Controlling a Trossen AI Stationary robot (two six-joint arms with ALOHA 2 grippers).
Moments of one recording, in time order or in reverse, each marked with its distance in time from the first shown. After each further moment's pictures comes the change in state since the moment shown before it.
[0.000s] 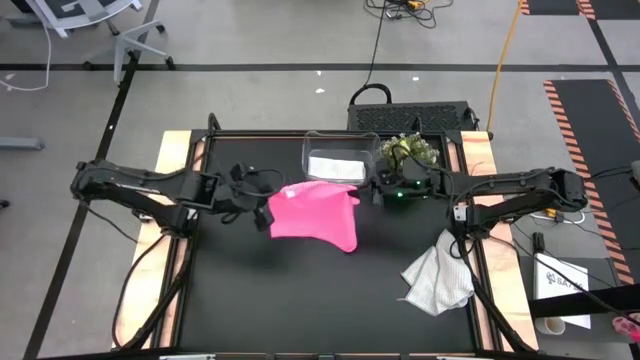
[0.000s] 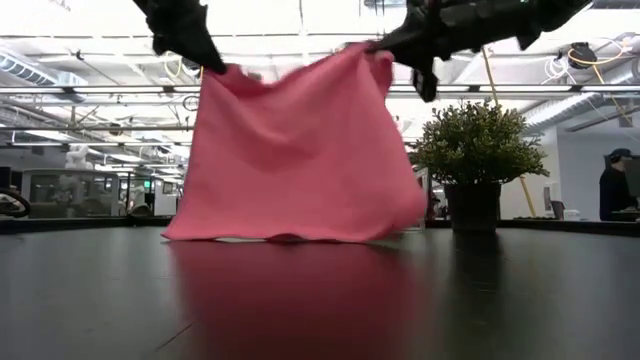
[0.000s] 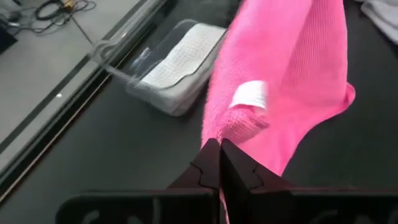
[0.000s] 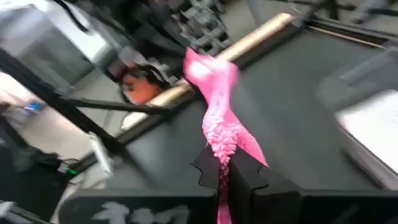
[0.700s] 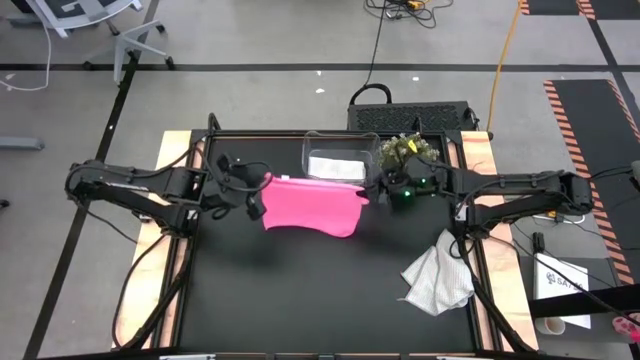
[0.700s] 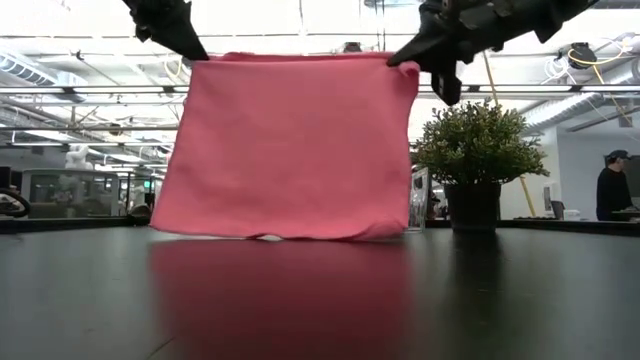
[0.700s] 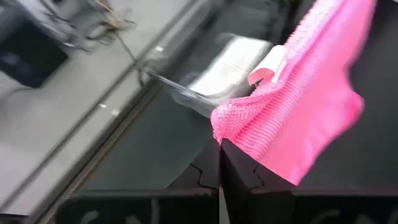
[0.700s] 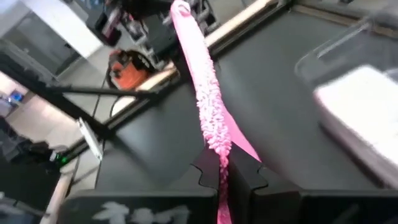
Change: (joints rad) left arm 0.009 -0.084 0.000 -0.073 -0.152 0.047; right arm -0.018 -0.087 0.000 -0.182 -0.006 0.000
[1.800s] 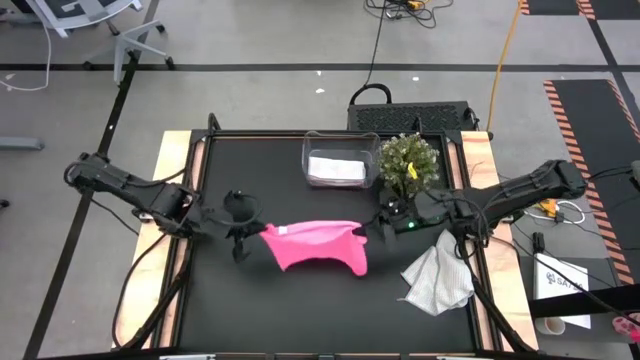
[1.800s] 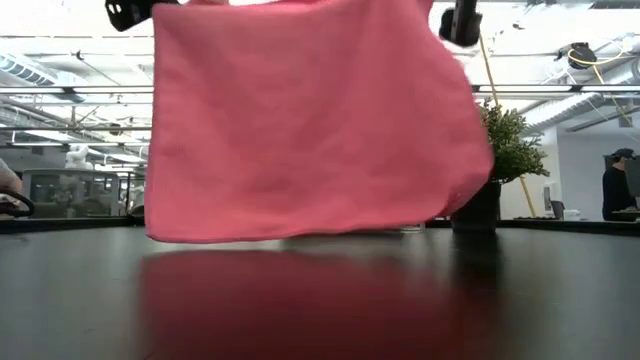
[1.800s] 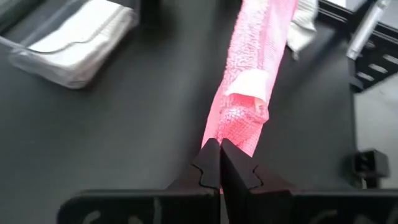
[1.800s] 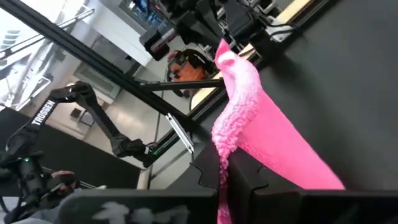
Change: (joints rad) left arm -0.279 -0.013 0.004 0.041 0.298 -0.288; right arm 0.400 0.048 0.119 0.049 0.196 0.321
